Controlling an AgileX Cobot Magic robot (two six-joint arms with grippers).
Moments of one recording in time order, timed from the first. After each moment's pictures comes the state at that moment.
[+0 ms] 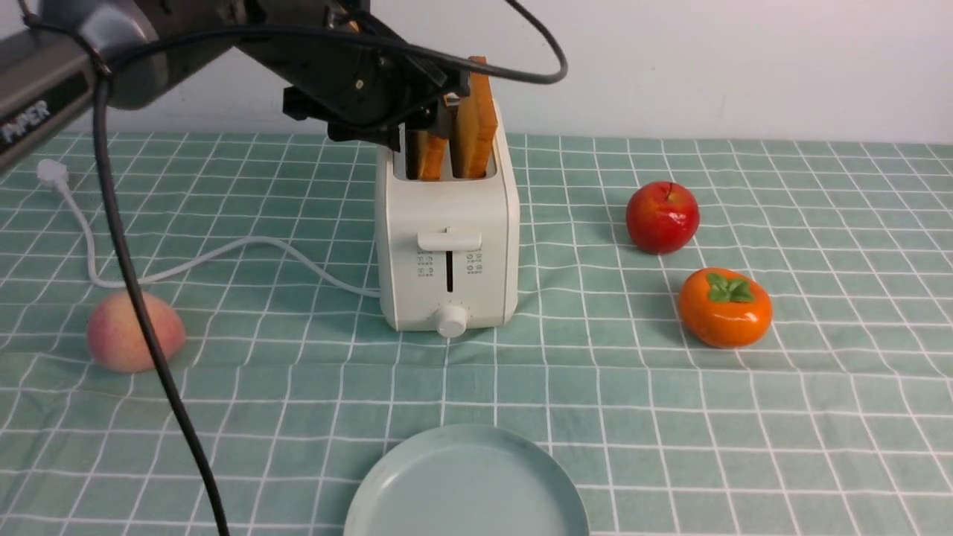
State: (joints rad) right arm 0.01 0.54 -0.56 0.43 1.06 0.02; left arm -0.33 1.98 -1.89 -0.23 0.72 -0.18
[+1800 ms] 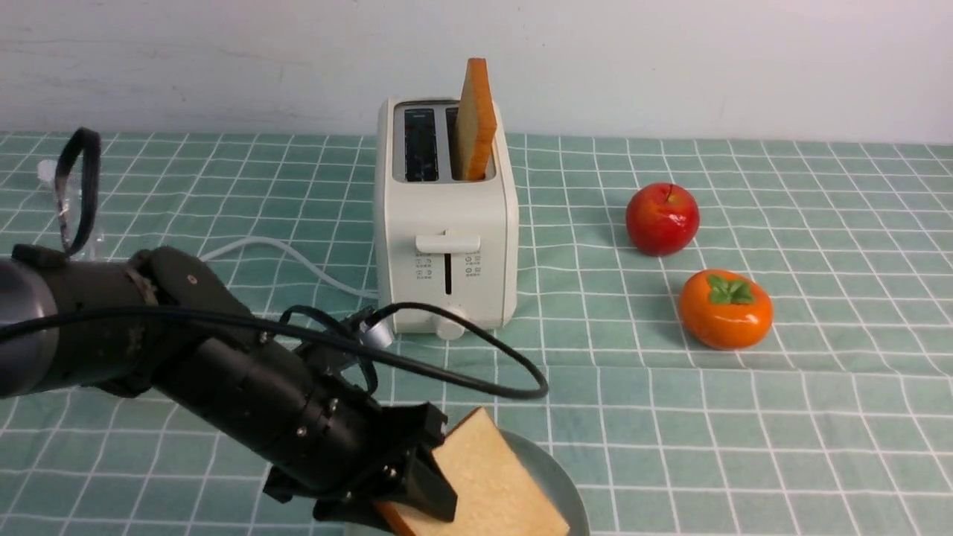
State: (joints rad) right arm 0.01 0.57 -0.65 0.43 1.05 -0.03; left arm -0.34 1.68 -0.90 -0.89 0.82 0.32
